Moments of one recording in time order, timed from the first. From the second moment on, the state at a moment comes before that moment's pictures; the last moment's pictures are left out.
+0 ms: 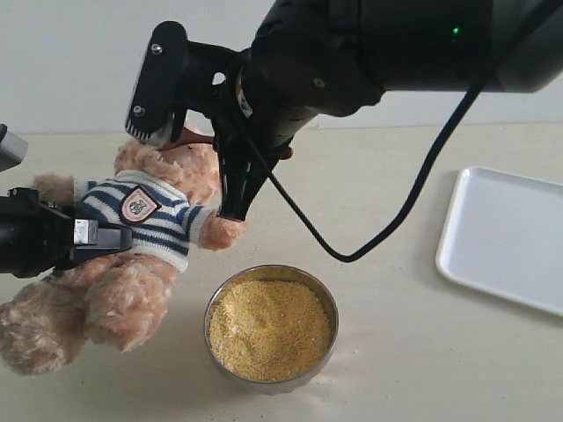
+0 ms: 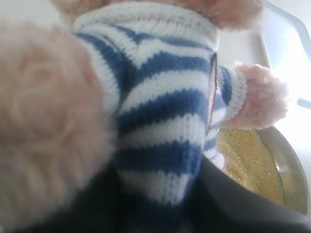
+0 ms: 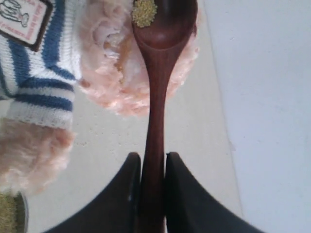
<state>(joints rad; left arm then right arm) -0.03 1.44 -0.55 -1.57 0.61 1.52 0.92 1.76 -1.42 -0.56 0.60 -0.22</state>
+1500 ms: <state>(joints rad) -0.03 1.44 -0.55 -1.57 0.63 1.52 0.99 1.76 -1.42 -0.79 0.74 0.03</state>
